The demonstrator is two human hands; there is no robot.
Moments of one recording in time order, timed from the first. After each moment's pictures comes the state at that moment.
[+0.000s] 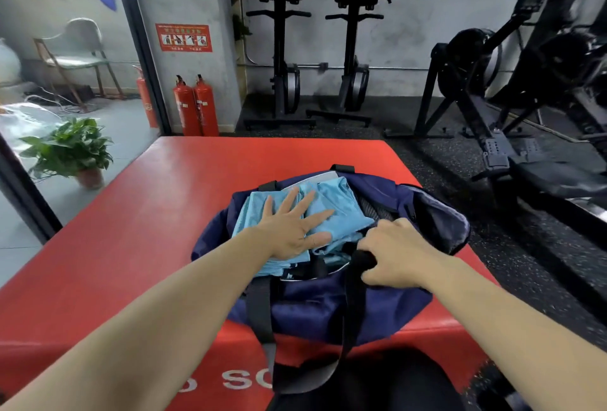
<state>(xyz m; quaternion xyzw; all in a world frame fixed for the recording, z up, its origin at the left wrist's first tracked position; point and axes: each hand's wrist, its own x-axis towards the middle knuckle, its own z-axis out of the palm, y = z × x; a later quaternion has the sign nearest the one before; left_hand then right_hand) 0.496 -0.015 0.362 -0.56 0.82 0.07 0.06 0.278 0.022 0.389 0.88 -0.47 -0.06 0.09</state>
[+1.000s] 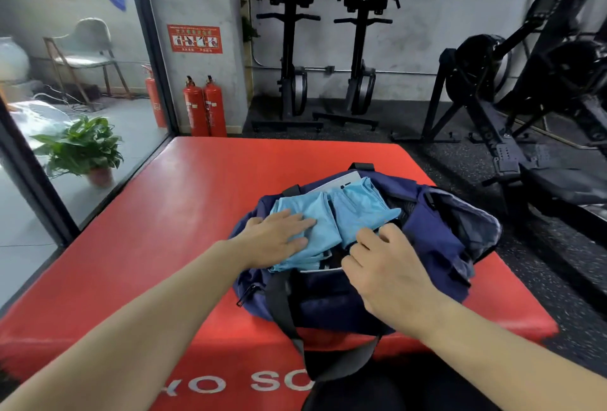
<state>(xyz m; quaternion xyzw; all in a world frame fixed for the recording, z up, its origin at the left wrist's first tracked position) 0.574 0.012 0.361 -0.56 0.82 0.10 -0.01 0.348 0.078 0.386 0.89 -0.34 0.05 0.31</state>
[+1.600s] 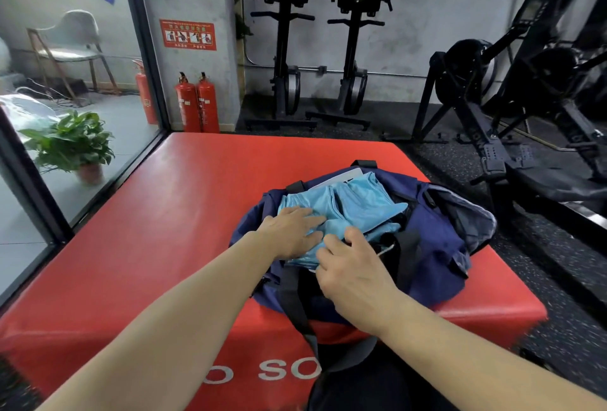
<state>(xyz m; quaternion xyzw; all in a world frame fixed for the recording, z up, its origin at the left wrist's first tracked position) 0.558 0.010 0.355 -0.59 0.80 0.13 -0.01 0.403 0.100 0.369 0.87 -0.30 0.10 0.37</state>
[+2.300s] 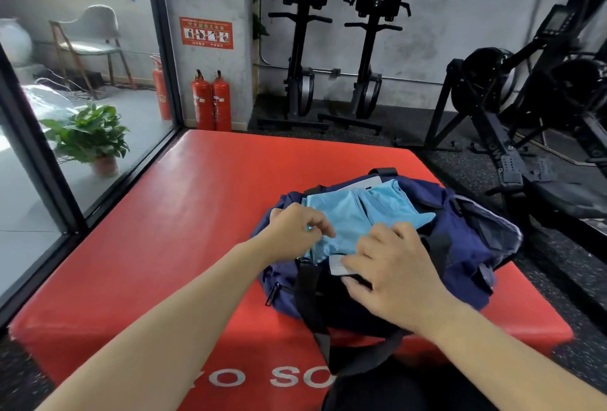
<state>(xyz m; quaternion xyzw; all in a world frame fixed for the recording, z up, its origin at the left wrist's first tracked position) 0.589 0.029 0.367 -0.55 0.76 0.24 -0.26 0.388 0.082 0.377 0.87 -0.35 0.21 0.27</state>
